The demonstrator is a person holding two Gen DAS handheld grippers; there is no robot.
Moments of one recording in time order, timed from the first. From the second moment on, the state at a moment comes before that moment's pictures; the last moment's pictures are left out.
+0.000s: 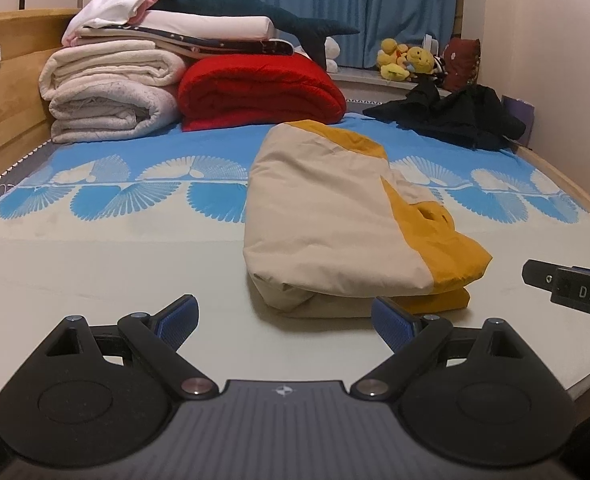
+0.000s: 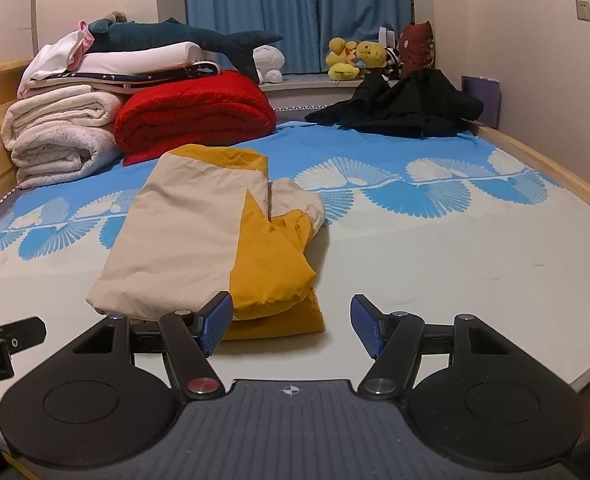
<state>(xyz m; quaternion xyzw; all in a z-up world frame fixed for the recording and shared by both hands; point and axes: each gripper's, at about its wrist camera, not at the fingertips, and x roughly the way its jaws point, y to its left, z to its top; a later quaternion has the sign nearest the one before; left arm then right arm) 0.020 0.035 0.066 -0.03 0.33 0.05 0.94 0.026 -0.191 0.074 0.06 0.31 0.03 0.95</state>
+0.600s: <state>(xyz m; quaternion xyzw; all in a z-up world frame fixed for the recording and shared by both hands) 0.020 0.031 0.063 -0.02 0.32 0.04 0.95 0.025 -0.178 0.076 0.04 0.30 0.06 0.95</state>
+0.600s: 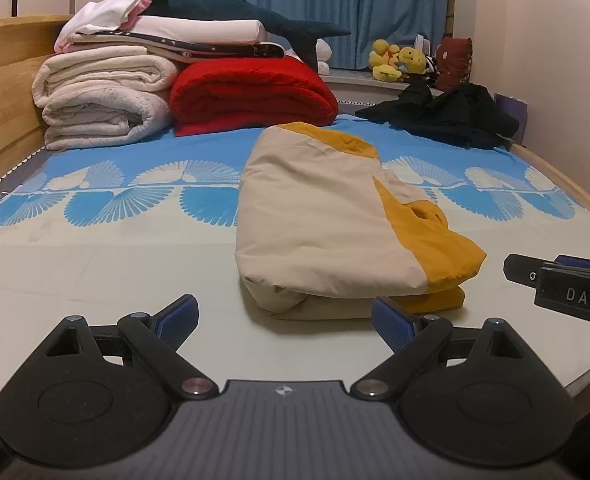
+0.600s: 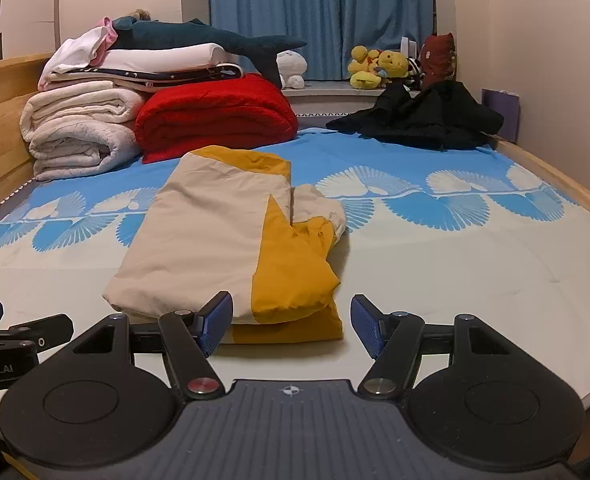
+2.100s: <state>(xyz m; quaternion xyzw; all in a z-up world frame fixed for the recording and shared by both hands) 0.023 0.025 0.060 -0.02 0.32 0.03 0.95 0.025 -0.174 0.072 0.03 0.30 0.07 0.95</state>
